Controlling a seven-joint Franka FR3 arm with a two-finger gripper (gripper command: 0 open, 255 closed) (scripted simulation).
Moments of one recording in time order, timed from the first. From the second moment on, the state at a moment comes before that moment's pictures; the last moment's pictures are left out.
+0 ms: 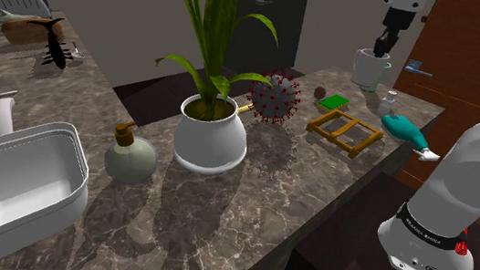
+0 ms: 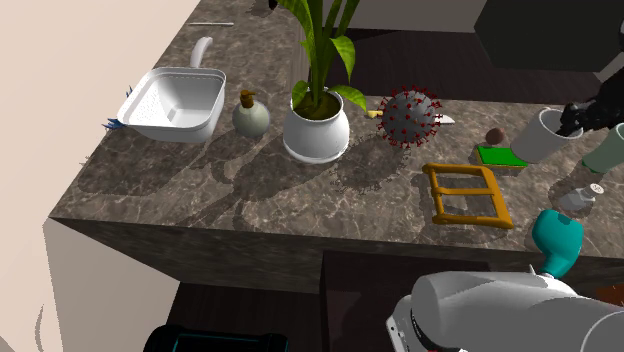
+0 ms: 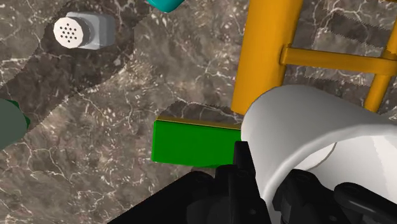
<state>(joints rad) -0.06 -0.40 -0.62 -2.18 -0.15 1.85 -0.57</state>
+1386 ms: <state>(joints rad) -0.05 -0.04 -0.84 -2.04 0.06 2.00 -0.89</state>
